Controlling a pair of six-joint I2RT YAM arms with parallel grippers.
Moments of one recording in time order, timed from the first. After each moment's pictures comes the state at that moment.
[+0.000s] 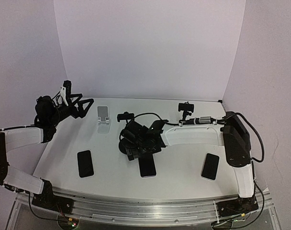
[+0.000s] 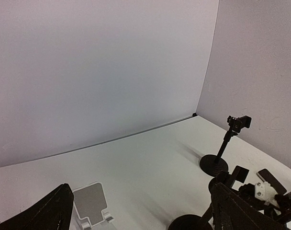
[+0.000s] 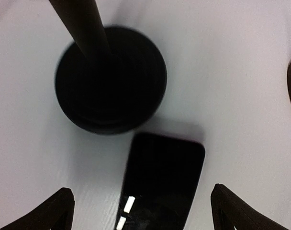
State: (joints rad) left arm -0.14 1.27 0.62 0.71 0.58 -0.17; right arm 1.12 2.16 1.70 -0.72 0.38 0.67
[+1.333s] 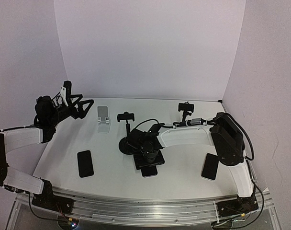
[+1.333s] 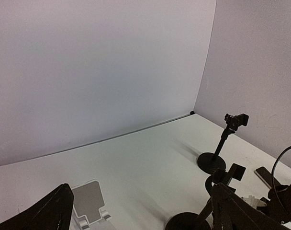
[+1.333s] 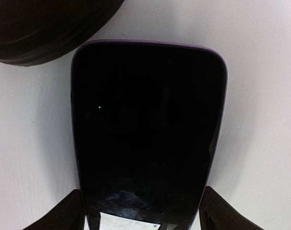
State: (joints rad) left arm -0.14 1.25 0.62 0.69 0.60 -0.16; right arm 1.08 2.24 1.70 -0.88 0.16 0.79
